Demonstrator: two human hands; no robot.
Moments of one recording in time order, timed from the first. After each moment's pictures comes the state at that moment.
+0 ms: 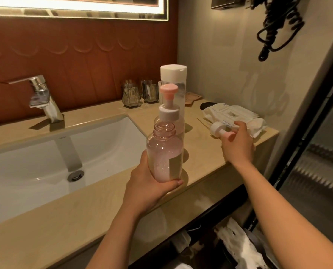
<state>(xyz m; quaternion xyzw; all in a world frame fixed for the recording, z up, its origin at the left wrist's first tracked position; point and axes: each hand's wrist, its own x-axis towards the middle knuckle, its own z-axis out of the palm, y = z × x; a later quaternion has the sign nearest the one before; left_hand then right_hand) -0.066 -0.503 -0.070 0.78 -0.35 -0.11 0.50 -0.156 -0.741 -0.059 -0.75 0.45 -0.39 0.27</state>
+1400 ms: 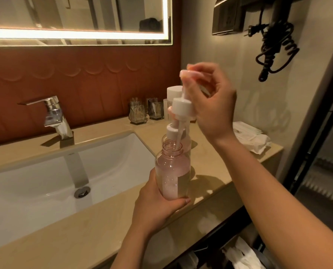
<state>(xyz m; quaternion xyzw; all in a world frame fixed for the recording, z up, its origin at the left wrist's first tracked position) -0.070 -0.501 -0.066 0.77 -0.34 -0.13 0.52 -0.112 -0.638 0.088 -0.68 0.00 -0.62 0.38</state>
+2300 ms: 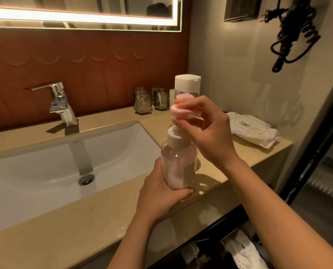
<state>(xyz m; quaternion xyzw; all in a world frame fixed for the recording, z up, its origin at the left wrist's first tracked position) -0.068 -0.502 -0.069 0.77 -0.35 -0.11 0.52 -0.123 -0.626 0.033 -0.78 -0.06 -0.48 0.40</state>
